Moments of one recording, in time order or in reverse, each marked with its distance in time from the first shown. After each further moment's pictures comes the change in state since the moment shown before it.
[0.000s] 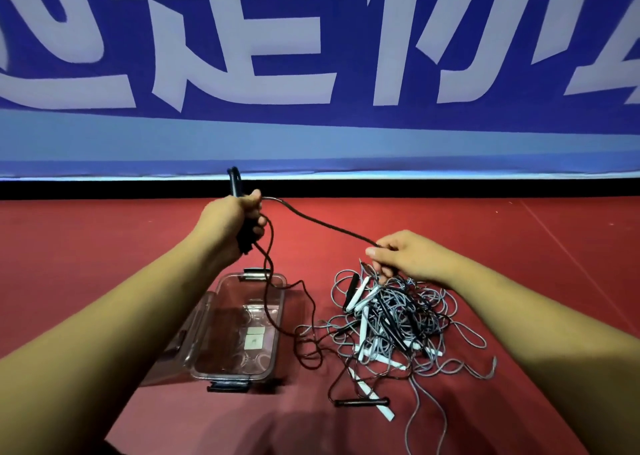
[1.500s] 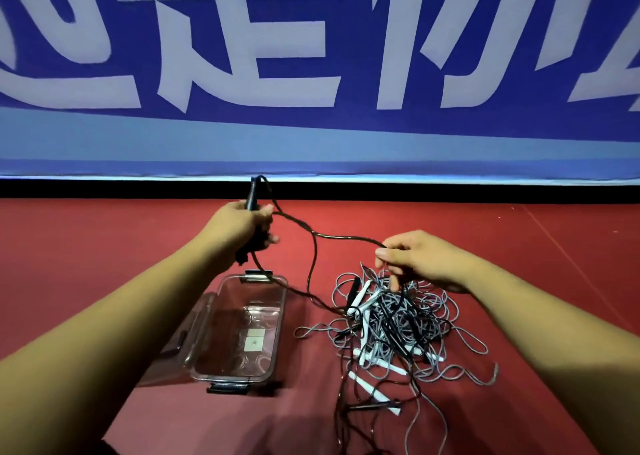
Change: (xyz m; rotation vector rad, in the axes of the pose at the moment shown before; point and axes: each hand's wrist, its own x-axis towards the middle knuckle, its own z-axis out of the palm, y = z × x) left_hand -0.002 -0.007 -0.004 0.381 -0.011 0.106; right_hand -0.004 0.007 -0.010 0.205 -0.033 0.001
